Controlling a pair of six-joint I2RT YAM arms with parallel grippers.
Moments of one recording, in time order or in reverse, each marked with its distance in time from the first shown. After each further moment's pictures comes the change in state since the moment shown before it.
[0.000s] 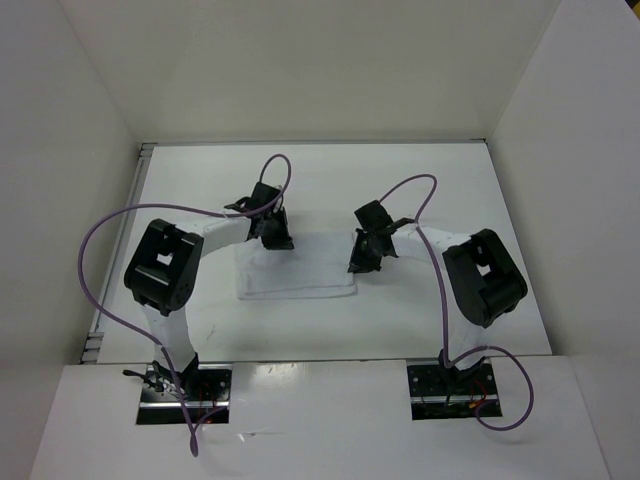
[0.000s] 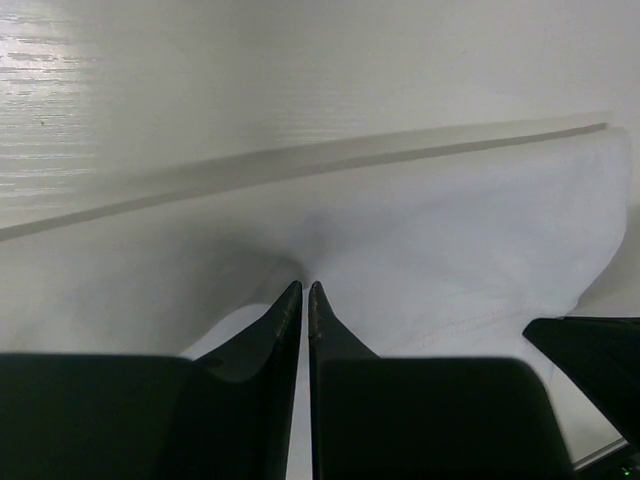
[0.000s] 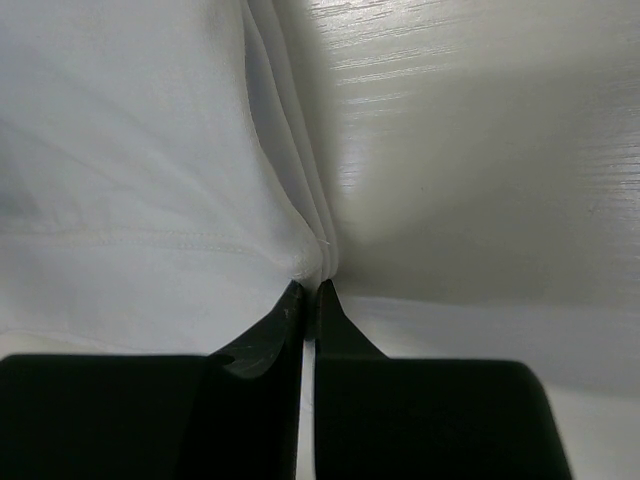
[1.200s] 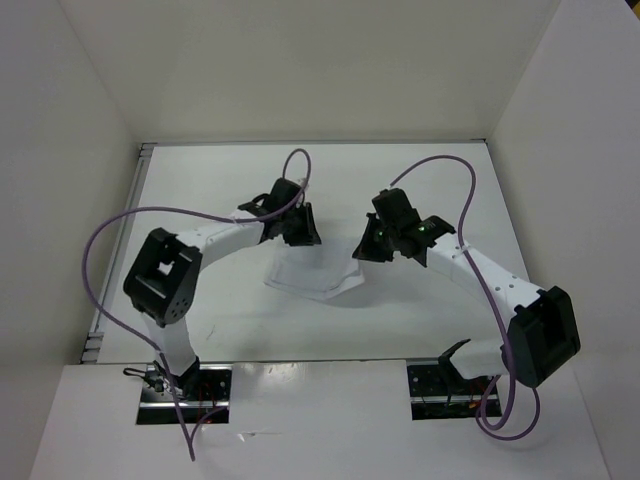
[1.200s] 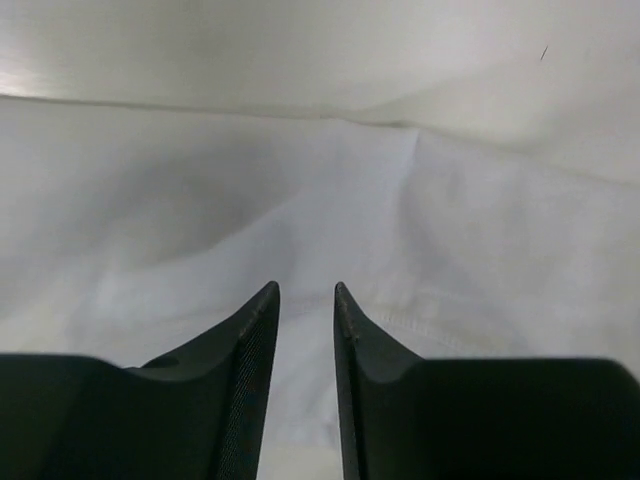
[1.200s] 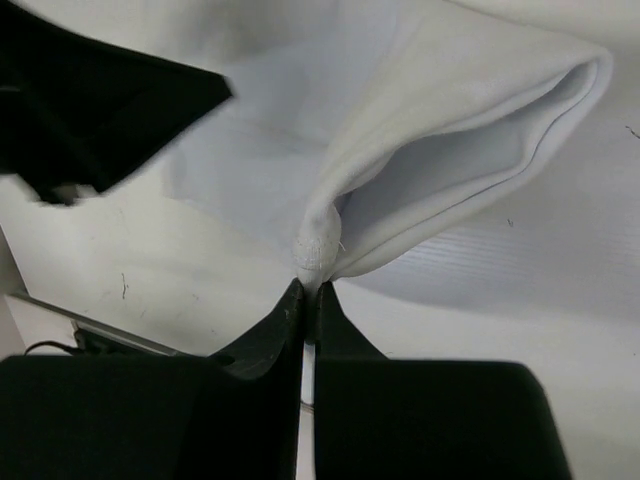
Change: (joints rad) left arm -0.156 -0.004 0.082 0.009 0.044 -0.047; right arm 0.043 -0.404 0.048 -0.208 0.020 -0.006
